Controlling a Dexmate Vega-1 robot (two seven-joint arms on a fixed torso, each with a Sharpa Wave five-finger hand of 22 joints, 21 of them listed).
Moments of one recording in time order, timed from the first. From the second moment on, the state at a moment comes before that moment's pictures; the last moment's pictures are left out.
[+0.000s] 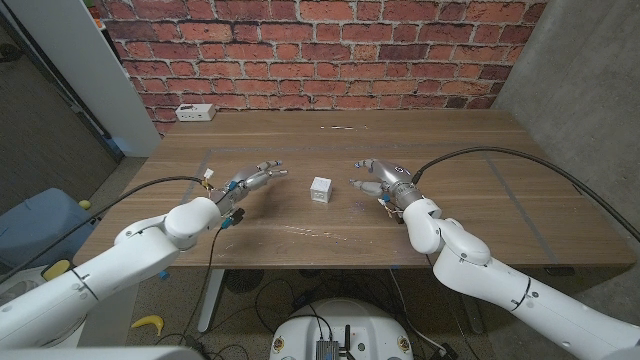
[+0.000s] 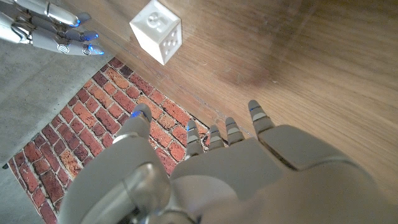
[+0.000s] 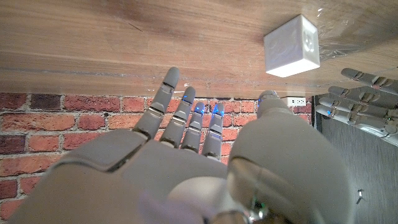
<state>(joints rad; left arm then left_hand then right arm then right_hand) 1.19 1.04 0.33 -2.03 -0.37 0.19 0.18 0.44 0.05 0.45 -0.18 0.18 0.13 -0.07 0.22 0.18 -0.08 0.03 0.21 0.20 -0.04 0.09 0.17 0.19 0.04 0.21 0.20 0.20 -0.98 -0.74 -0.74 -2.14 -0.55 -0.67 -0.15 0.75 0.05 0.18 0.00 0.23 0.40 -0.06 0.22 0.19 0.31 -0.02 0.20 0.22 0.39 -0.04 0.22 0.45 0.35 0.10 0.67 0.17</state>
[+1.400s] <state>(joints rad) 1.19 1.34 0.38 -2.44 -0.10 0.67 0.10 0.64 -0.01 0.46 -0.18 0.19 0.31 -0.18 0.26 0.19 -0.05 0.00 0.22 0.20 -0.14 0.14 0.18 0.18 -0.12 0.21 0.19 0.19 -1.22 -0.81 -0.79 -2.40 -0.59 -1.09 -0.30 0.77 0.01 0.20 -0.06 0.23 0.40 -0.07 0.21 0.19 0.26 -0.02 0.20 0.21 0.30 -0.04 0.21 0.41 0.27 0.15 0.58 0.17</state>
